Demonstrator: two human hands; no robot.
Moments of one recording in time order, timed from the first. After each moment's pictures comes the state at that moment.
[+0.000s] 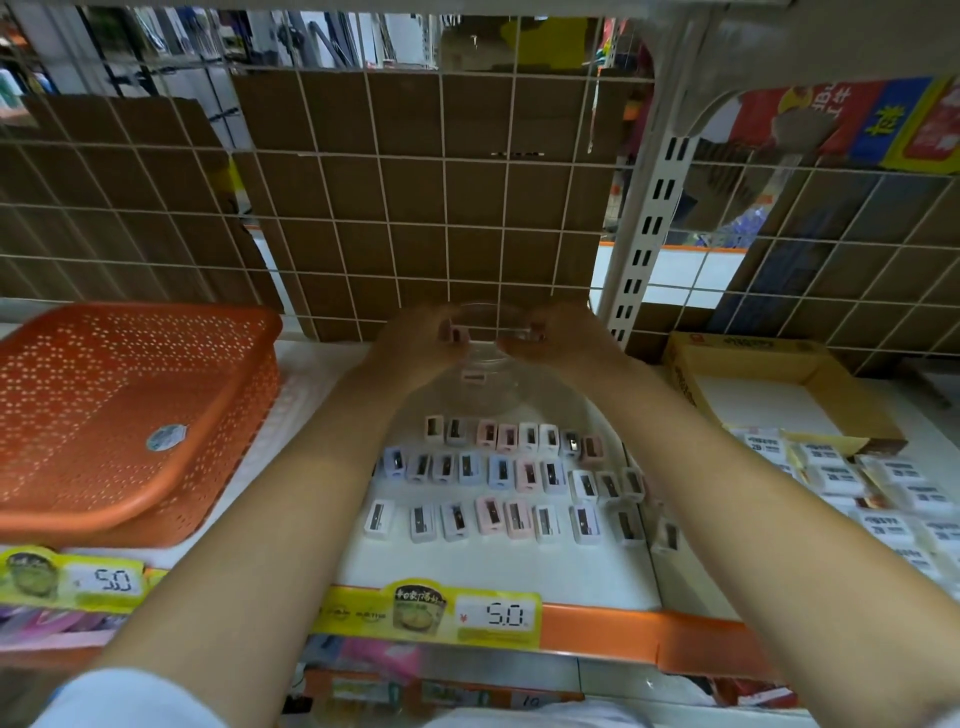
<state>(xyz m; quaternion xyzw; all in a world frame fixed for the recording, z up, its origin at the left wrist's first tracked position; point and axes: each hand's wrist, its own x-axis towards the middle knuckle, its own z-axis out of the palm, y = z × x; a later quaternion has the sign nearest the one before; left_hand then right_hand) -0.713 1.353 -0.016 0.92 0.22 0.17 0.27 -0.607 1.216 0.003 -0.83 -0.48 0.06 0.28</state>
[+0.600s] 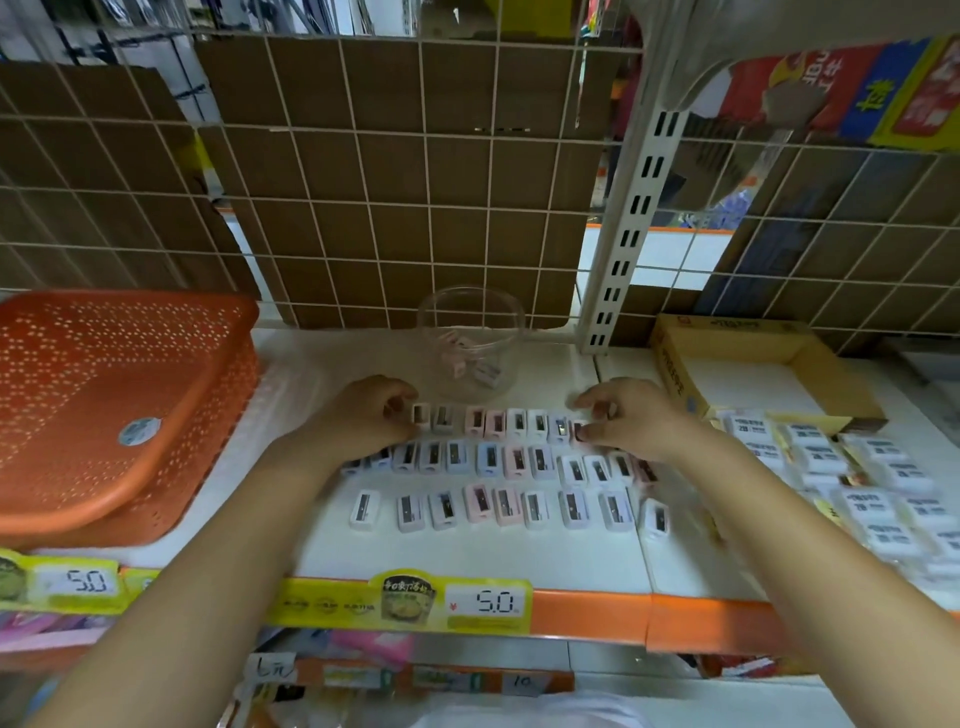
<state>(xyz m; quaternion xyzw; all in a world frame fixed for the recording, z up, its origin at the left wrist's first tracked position) -0.767 1.356 -0.061 0.93 0.24 0.00 0.28 -0.600 1.133 -0.039 -0.89 -0.36 0.21 0.19</state>
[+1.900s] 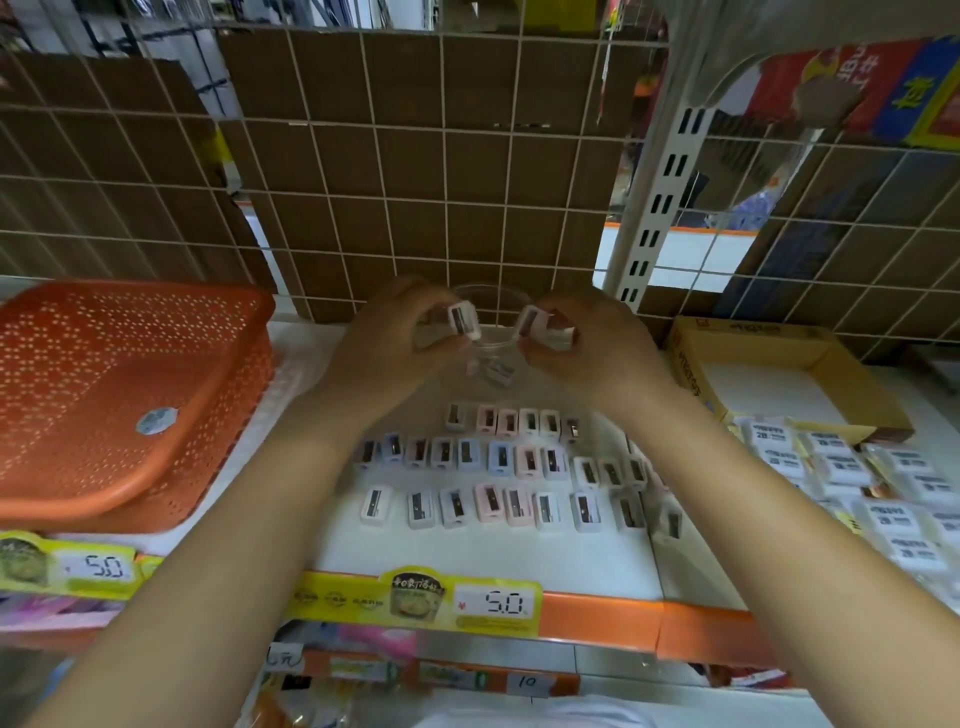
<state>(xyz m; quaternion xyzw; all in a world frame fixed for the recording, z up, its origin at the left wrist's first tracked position) -0.758 1.332 -0.003 0.92 0.15 0.26 0.25 -0.631 1.184 0.005 -0.84 -0.46 -0.04 0.28</state>
